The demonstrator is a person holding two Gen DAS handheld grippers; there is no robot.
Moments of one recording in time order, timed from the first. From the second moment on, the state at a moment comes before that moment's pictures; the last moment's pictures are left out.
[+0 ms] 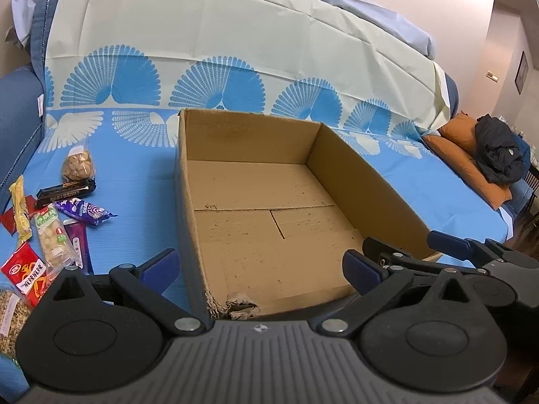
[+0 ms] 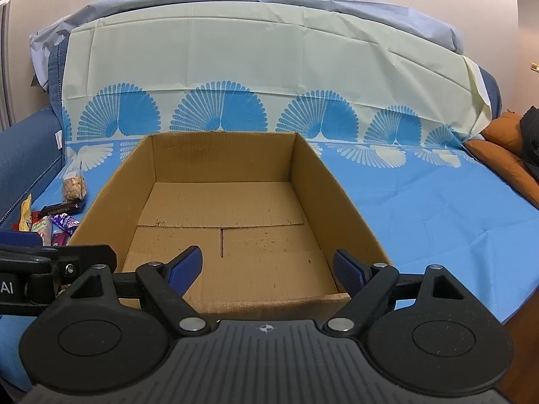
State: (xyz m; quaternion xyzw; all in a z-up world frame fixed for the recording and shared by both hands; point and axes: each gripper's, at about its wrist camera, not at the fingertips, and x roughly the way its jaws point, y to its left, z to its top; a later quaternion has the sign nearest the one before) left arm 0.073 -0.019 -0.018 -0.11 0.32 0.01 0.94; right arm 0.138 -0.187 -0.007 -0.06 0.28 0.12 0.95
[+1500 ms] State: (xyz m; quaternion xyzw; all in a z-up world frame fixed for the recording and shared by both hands) left arm 0.009 0.073 0.009 -0.11 0.30 -0.08 0.94; right arm 0.121 -0.124 0.026 0.04 0.26 0.28 0.93
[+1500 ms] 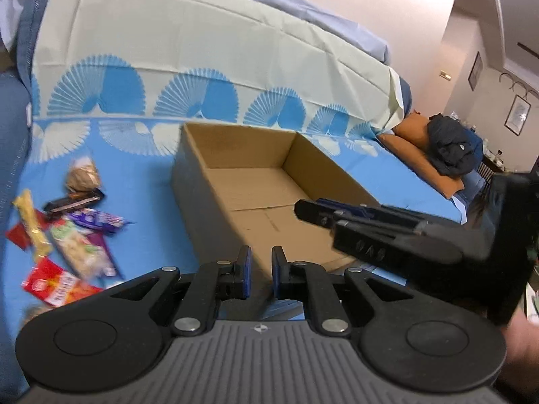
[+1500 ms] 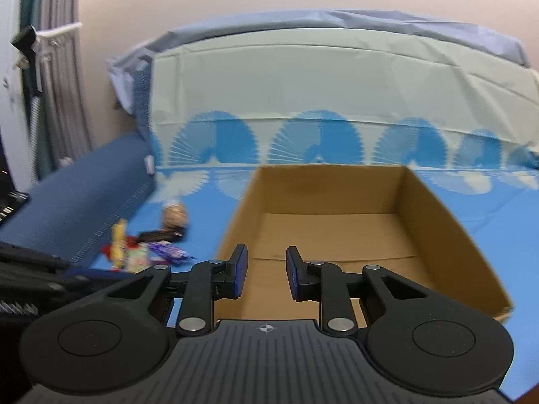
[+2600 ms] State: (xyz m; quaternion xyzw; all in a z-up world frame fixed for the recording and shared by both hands) left arm 0.012 0.211 -0.101 -0.26 0.42 0.23 0.84; right arm 0.111 0.032 -0.086 -0.10 0.42 0.29 0.85
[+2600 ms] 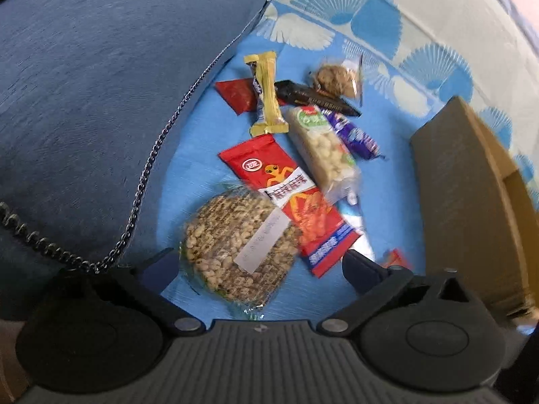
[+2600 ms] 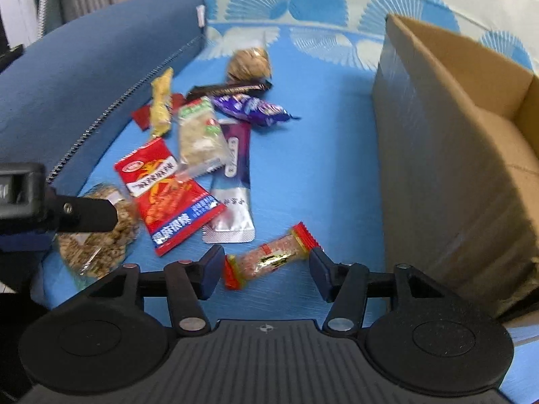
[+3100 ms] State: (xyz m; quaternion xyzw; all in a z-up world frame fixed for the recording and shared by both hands) left arm 0.026 0.216 -0.115 -0.26 0.45 0.26 0.82; right arm 0.097 0.028 -0.083 -0.14 0.38 0.35 0.84
